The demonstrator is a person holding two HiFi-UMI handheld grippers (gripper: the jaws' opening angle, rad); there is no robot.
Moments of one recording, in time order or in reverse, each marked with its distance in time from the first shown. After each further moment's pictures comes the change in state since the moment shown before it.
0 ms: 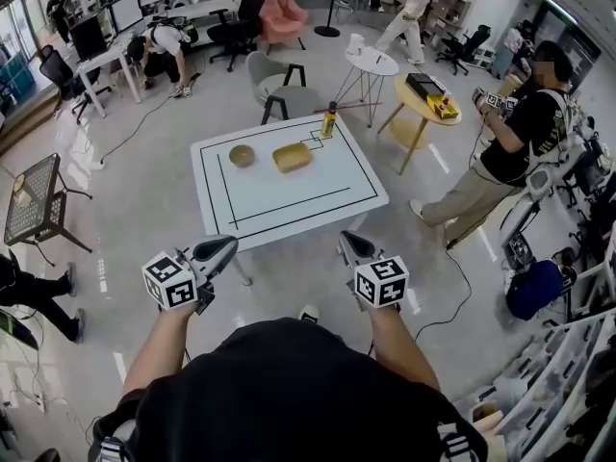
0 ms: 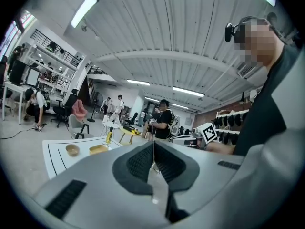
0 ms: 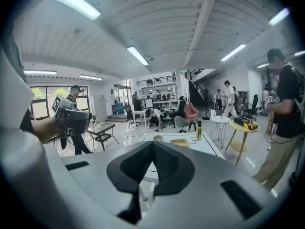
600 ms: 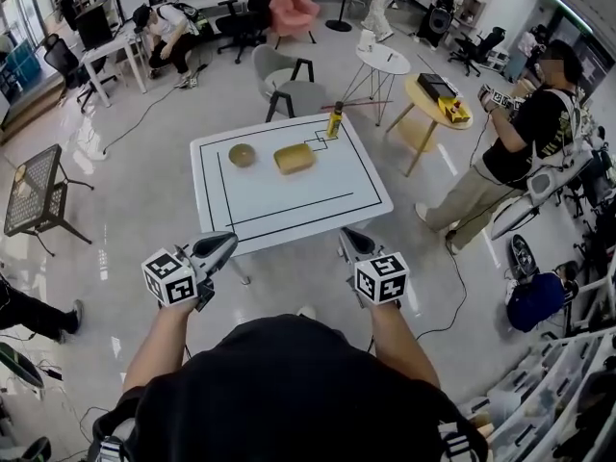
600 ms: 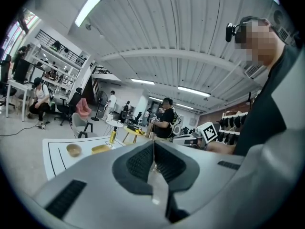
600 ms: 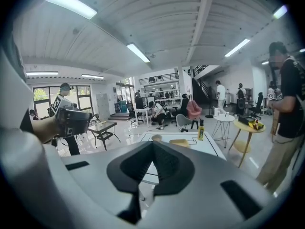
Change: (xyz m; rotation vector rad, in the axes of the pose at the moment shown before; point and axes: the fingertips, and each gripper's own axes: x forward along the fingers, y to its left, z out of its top) left arm 0.040 0.036 0.001 -0.028 0.001 0.049; right arm 0.045 -0.042 0.007 -0.007 0.027 0.048
